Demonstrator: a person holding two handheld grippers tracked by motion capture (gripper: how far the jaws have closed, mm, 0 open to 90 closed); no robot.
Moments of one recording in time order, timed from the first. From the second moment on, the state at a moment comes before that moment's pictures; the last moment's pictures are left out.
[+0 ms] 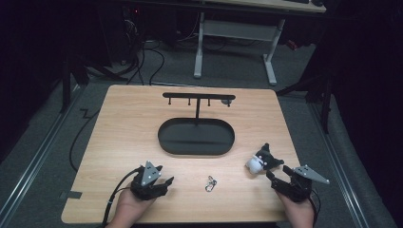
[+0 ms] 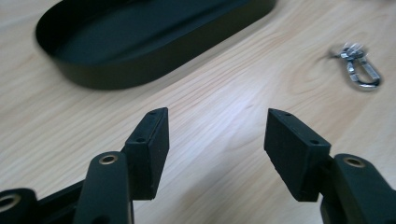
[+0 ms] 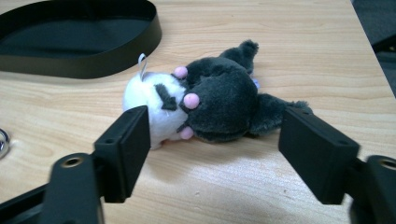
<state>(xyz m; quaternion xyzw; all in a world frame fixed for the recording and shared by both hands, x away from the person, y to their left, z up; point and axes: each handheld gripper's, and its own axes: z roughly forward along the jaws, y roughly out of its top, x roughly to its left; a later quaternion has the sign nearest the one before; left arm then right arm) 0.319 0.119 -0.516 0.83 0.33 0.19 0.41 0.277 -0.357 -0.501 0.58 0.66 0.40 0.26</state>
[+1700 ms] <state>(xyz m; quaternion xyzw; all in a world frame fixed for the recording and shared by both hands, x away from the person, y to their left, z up) 0.302 0.180 -0.522 0.79 0.40 0.19 0.42 0.360 -0.335 -0.517 0.51 0.76 0.31 0.26</state>
